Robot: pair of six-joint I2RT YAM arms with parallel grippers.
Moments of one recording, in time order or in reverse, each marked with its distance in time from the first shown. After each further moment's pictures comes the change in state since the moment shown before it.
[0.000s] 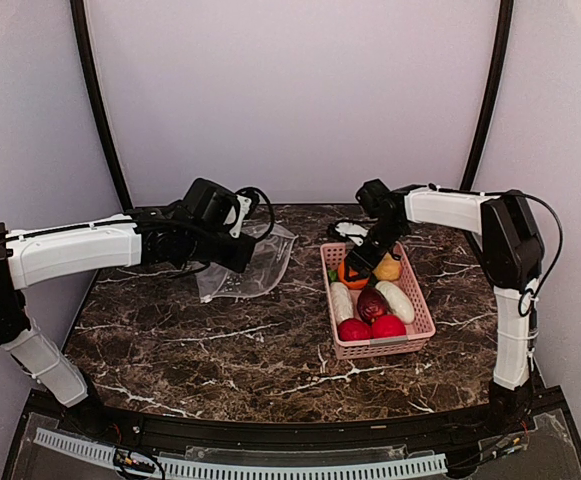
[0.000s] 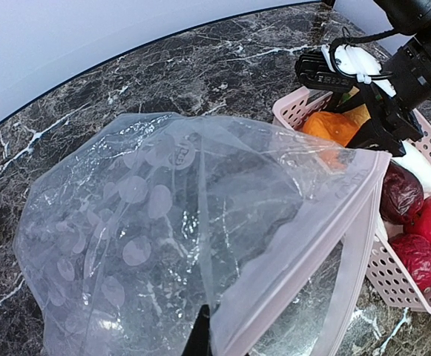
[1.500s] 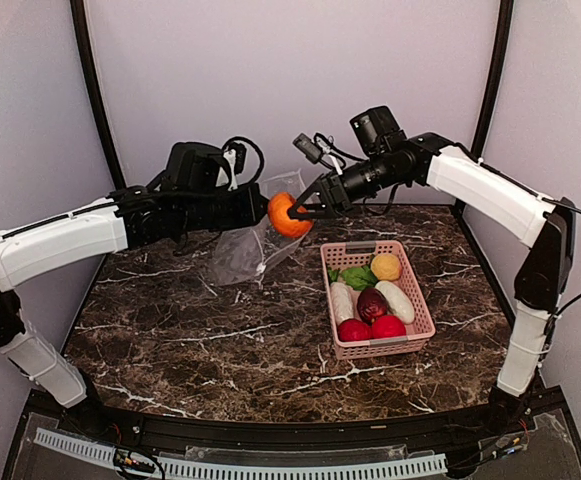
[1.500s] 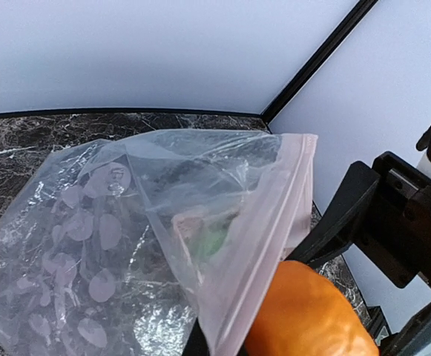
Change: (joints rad) left arm -0.034 -0.034 0.138 0.131 0.094 -0.387; right arm 0.167 -0.228 0.248 0.057 -0.640 0.325
